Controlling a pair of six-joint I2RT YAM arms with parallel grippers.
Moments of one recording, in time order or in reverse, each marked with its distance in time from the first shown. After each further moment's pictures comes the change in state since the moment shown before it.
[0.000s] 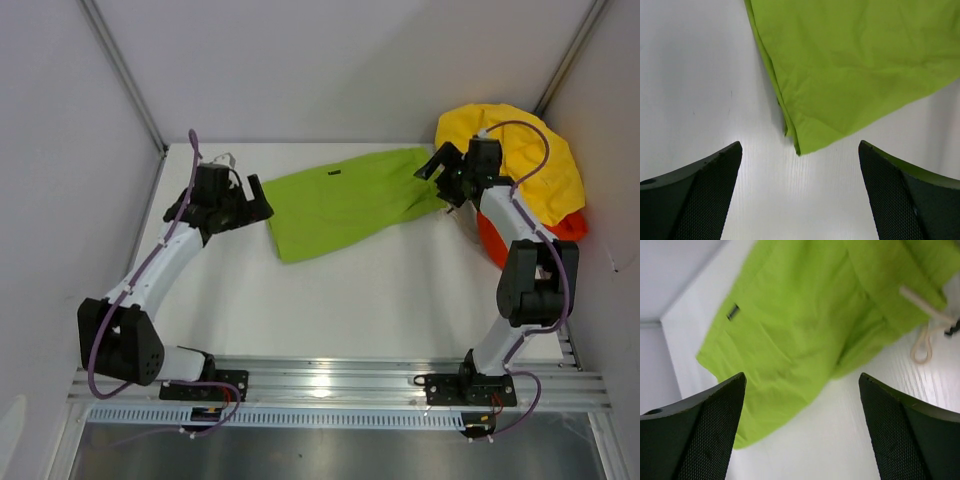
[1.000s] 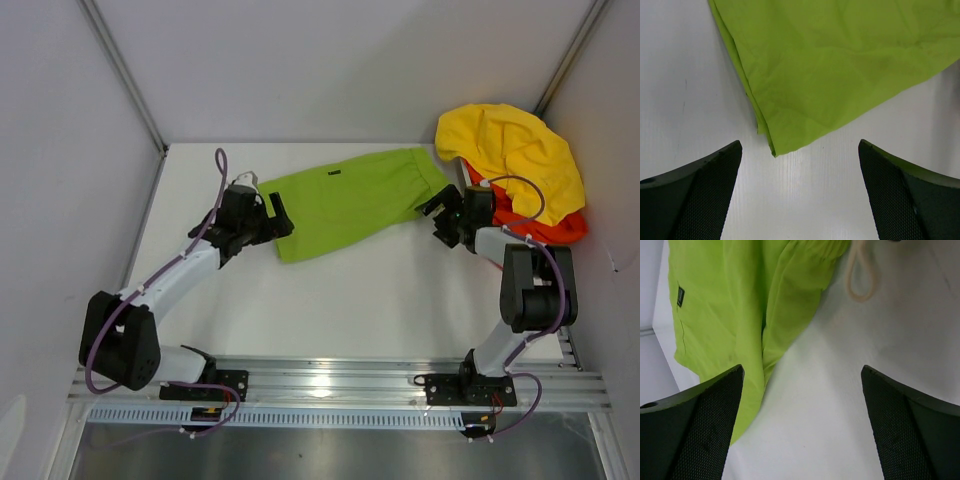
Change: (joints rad) left arm -0.151 -0.045 -0.289 0.266 -0.032 -0.118; right arm -0.002 -0.090 -0.522 0.375 0.031 0.147
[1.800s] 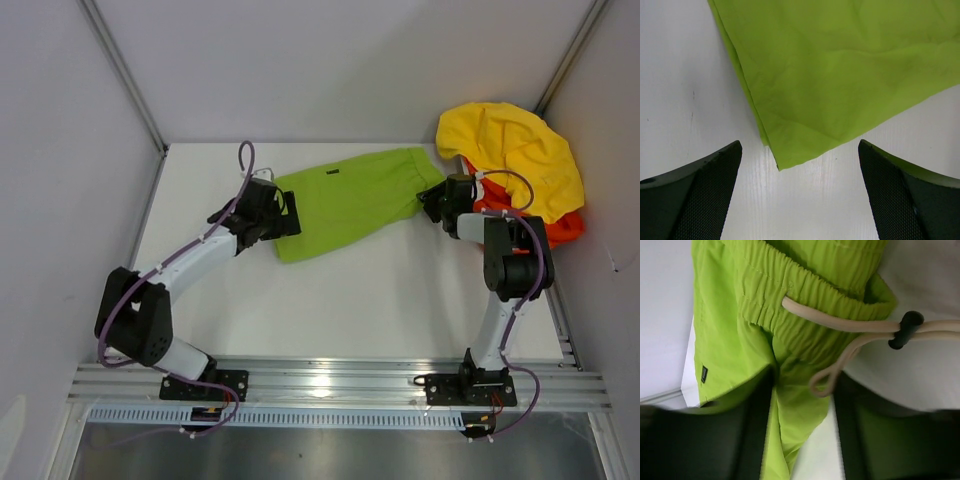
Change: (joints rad) left arm -0.085 0.168 0.167 -0.093 -0.160 0.053; right arm 0.037 0.285 0.188 0.220 0.192 0.198
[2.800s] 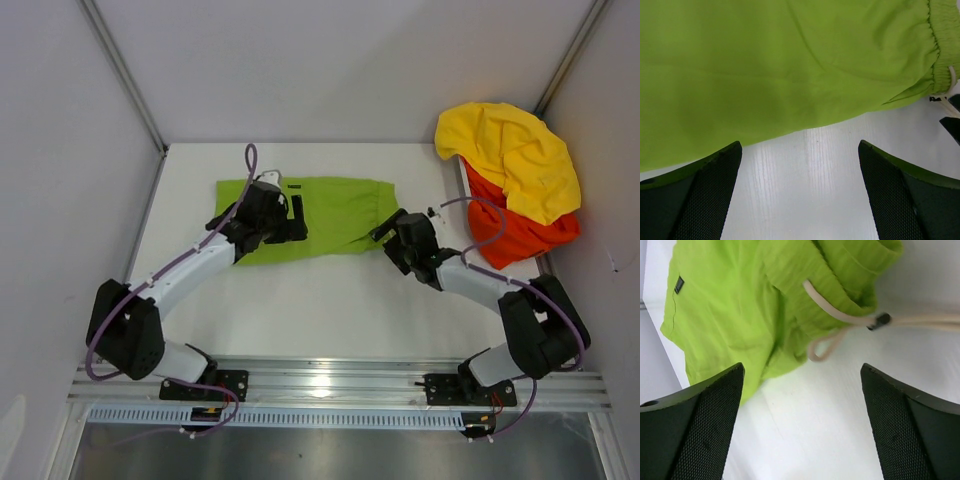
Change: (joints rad) left arm -0.057 -0.107 -0.014 -0.023 0.025 0.025; right arm 0.472 -0.472 -0.330 -0.268 0.260 0.156
